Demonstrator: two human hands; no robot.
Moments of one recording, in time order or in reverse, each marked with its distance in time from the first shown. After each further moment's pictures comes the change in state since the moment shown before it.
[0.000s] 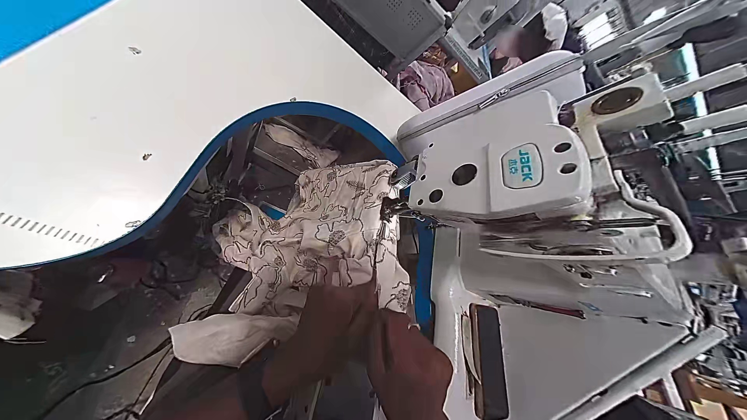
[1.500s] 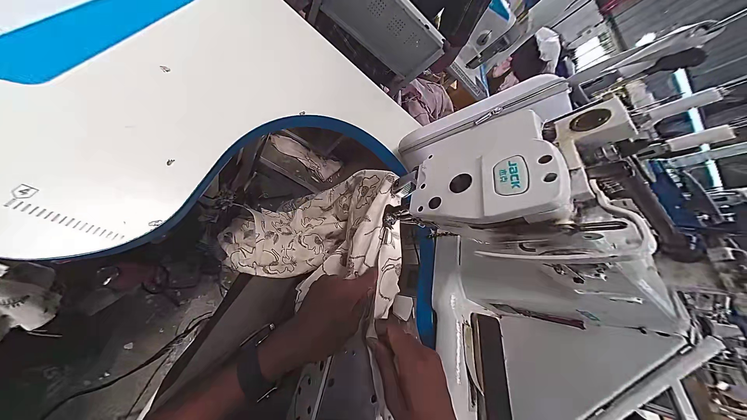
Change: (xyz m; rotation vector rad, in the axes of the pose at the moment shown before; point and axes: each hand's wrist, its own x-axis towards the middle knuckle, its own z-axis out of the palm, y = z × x) left_hand 0.024 0.015 -0.032 0.082 -0.451 -0.172; right_hand -0.009 0.020 -0.026 0.385 -0.466 0.063
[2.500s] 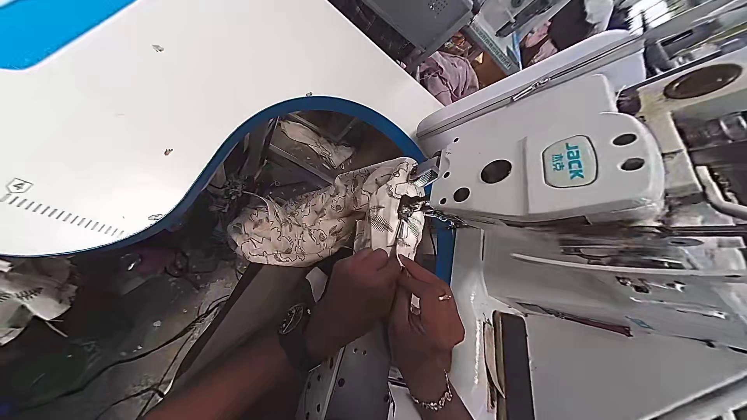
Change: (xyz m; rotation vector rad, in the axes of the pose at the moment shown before) left_hand 0.036 -0.018 0.043 0.302 0.696 0.362; right_hand 0.056 0.030 0.055 0.013 0.743 -0.190
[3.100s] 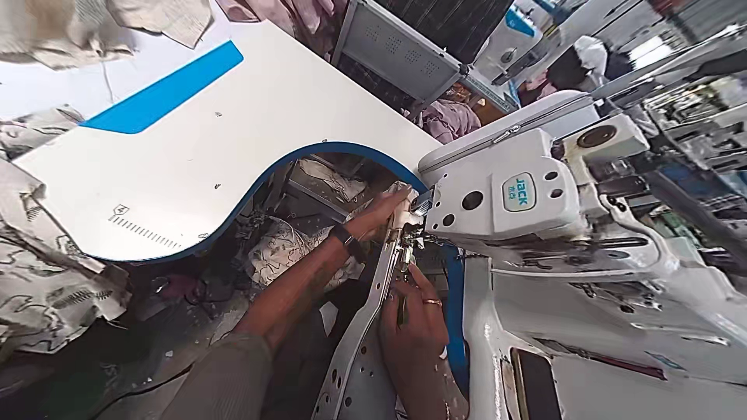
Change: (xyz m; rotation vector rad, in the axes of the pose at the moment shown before) left_hand 0.139 -0.097 0.056 -0.881 -0.408 -0.790; right_hand 0.005 -0.010 0.017 -0.149 -0.084 0.090
